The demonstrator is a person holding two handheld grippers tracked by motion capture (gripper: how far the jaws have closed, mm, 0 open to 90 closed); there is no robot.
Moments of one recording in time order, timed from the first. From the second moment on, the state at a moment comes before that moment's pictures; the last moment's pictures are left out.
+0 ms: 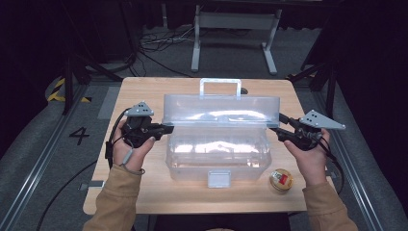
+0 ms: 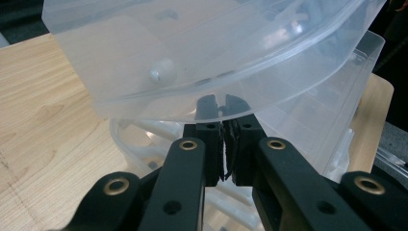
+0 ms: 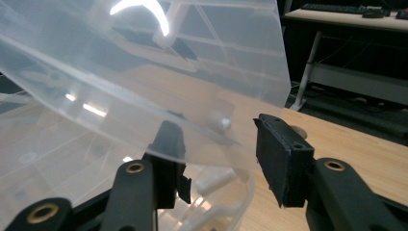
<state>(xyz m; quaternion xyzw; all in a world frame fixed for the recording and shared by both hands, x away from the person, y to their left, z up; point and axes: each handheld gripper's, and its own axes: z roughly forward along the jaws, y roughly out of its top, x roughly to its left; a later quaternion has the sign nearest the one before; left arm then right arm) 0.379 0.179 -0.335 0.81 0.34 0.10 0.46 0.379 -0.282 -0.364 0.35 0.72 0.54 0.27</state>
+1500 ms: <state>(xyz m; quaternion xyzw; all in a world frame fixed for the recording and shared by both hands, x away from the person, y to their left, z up) 0.353 0.192 -0.332 0.81 0.32 0.08 0.47 0.393 -0.251 -0.348 0.38 0.64 0.55 0.38</state>
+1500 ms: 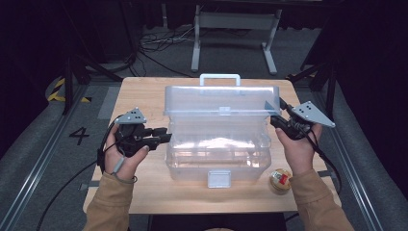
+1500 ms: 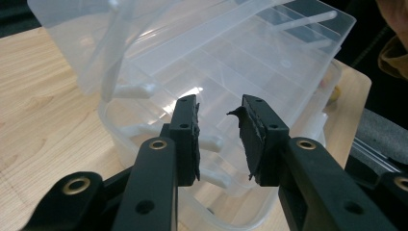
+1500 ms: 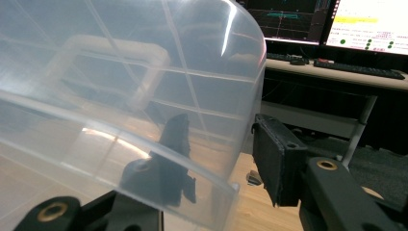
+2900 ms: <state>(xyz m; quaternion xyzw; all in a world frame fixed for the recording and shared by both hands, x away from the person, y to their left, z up) 0.333 0.136 -0.360 0.90 0.20 -0.02 0.39 0.423 -0.255 -0.322 0.42 0.65 0.52 0.36</state>
